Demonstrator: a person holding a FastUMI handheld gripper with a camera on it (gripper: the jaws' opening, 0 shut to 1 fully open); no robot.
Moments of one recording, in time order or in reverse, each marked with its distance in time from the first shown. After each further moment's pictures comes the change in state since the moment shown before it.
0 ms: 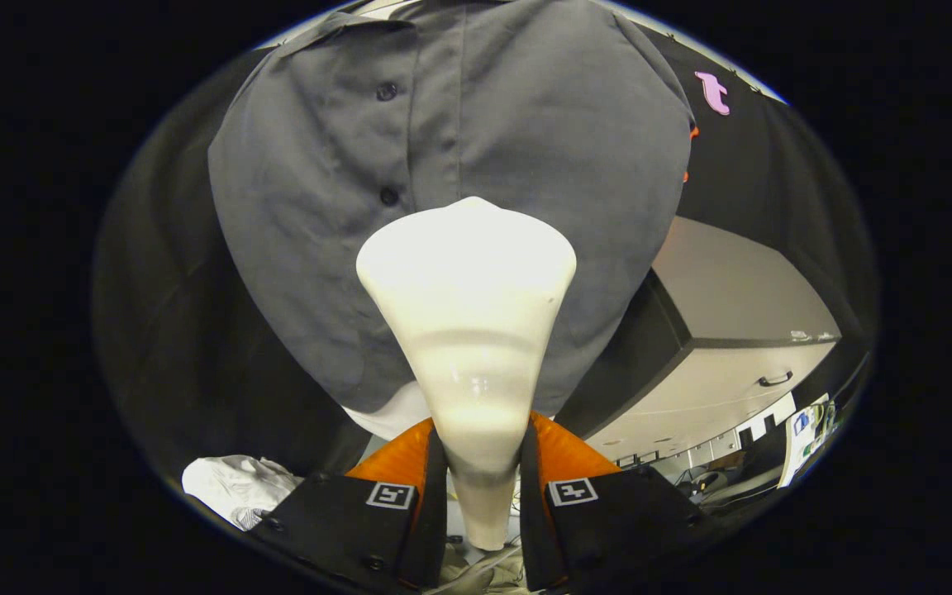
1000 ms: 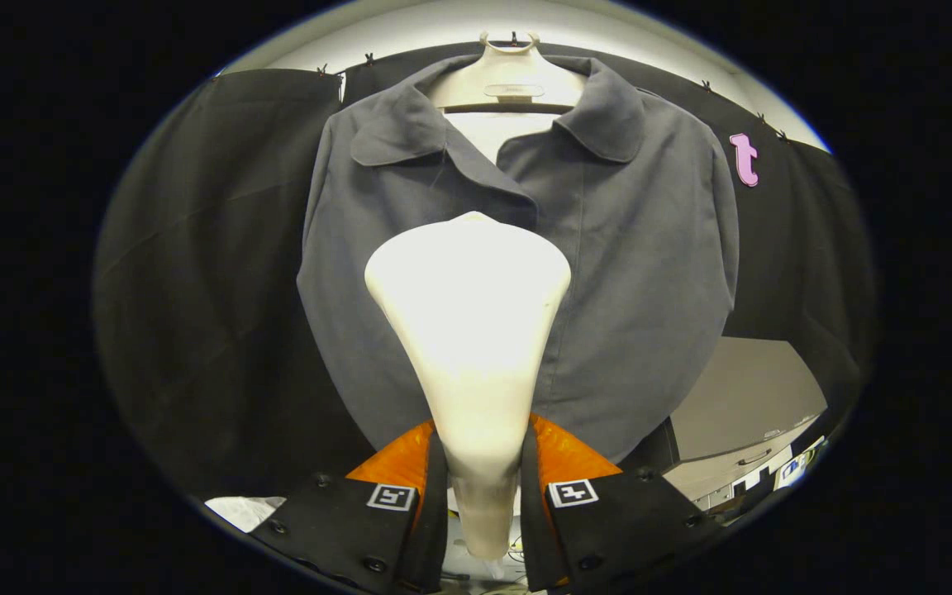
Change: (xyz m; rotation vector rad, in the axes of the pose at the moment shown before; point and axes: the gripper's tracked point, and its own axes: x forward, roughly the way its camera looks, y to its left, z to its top) arm -0.059 0.081 0.144 -0.062 -0.222 0.074
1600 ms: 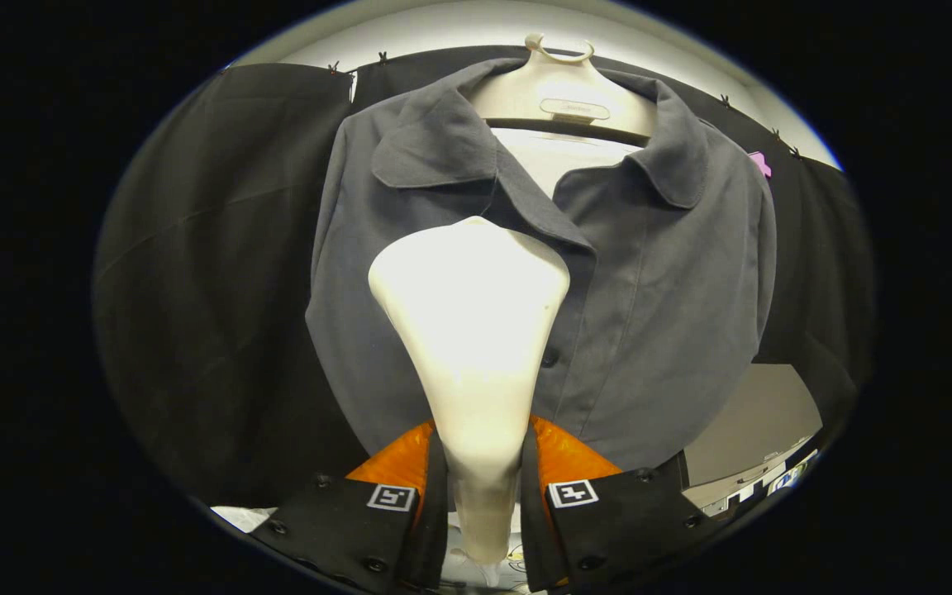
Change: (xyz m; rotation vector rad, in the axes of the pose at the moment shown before) arm 0.030 0.029 0.025 -0.036 -0.010 -0.010
